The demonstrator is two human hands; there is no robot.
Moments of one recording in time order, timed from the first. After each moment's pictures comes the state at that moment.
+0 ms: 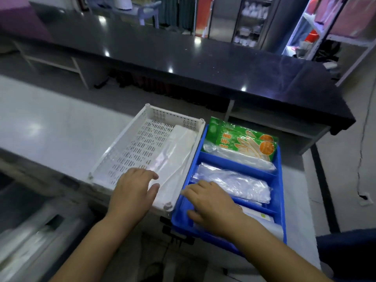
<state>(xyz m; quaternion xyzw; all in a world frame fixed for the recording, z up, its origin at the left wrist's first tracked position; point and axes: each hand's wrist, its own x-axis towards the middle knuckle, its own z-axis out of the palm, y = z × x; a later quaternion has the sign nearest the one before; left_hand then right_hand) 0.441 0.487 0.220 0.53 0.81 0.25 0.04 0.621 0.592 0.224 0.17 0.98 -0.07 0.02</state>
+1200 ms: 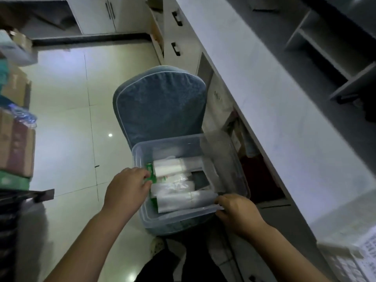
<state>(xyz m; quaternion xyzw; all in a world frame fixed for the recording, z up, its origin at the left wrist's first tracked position) 0.114 0.053 0.131 0.06 0.97 0.22 0.07 0.185 0.332 0.113 -0.06 0.97 -0.11 0.18</state>
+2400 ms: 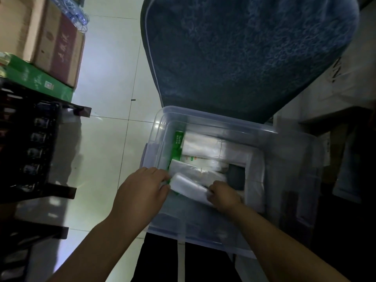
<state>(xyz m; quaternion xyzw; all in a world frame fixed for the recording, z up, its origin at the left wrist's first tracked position) 0.067 0.077 -0.006 -0.08 0.96 0.21 0.16 0.024 0.294 -0.163 -0.15 0.86 -0.15 0.48</state>
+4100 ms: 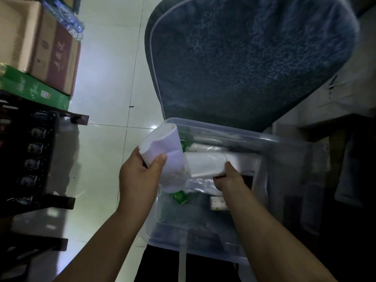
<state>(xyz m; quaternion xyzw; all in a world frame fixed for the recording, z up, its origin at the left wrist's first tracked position) 0.021 0.061 -0.007 -0.35 0.78 0.51 -0.02 -0.040 0.246 -0.154 0.64 0.29 -0.67 0.23</state>
